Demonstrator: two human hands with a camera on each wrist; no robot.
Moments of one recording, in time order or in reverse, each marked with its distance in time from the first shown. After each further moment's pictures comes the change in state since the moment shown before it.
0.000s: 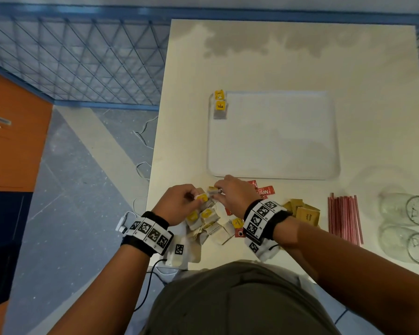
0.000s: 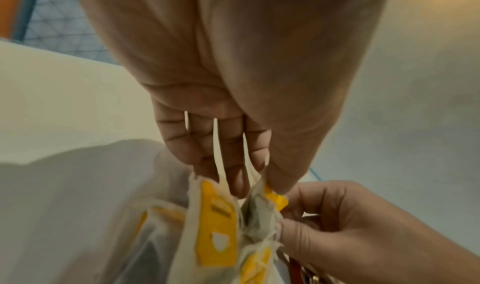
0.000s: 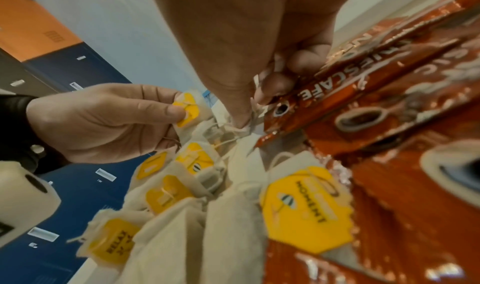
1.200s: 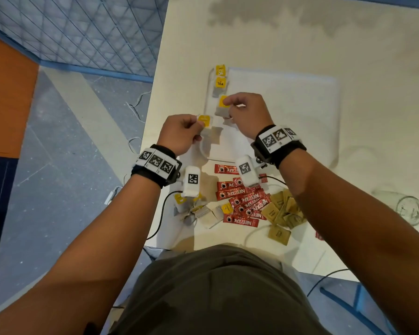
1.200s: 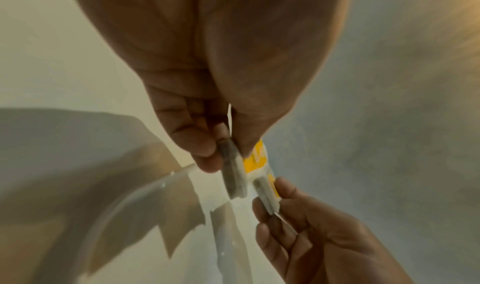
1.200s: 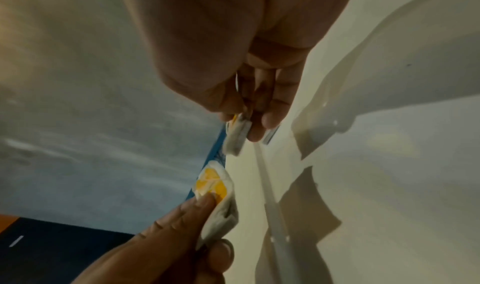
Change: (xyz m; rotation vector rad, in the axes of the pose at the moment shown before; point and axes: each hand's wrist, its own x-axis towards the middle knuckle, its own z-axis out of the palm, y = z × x) left_hand 0.091 0.065 -0.025 -0.376 0.315 -0.091; right_hand 0.083 0.026 -0.108 0.756 0.433 0.114
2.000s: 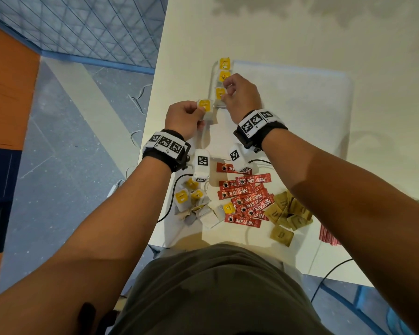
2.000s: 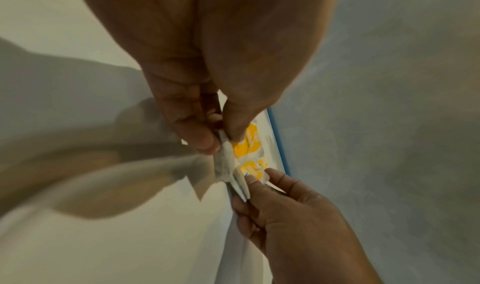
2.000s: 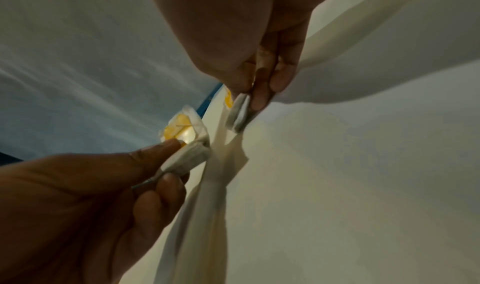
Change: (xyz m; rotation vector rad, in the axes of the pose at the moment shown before) left_hand 0.044 -0.008 0.014 -0.055 0.120 -0.141; right_hand 0.052 0.012 0.028 -0.380 0.041 -0.054
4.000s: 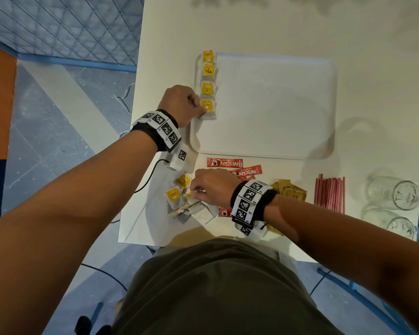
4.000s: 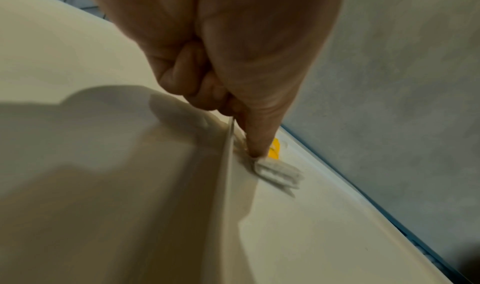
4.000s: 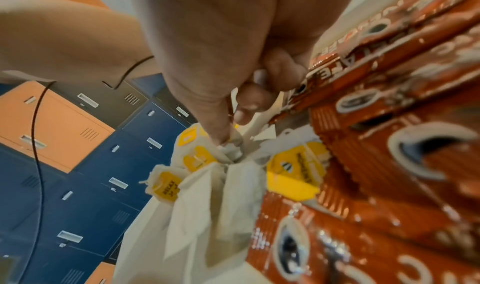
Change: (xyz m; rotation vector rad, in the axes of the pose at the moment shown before) left_hand 0.032 0.014 0.007 0.659 -0.161 0.350; right_hand -0.181 0.020 0.029 -0.330 -0.749 -0.435
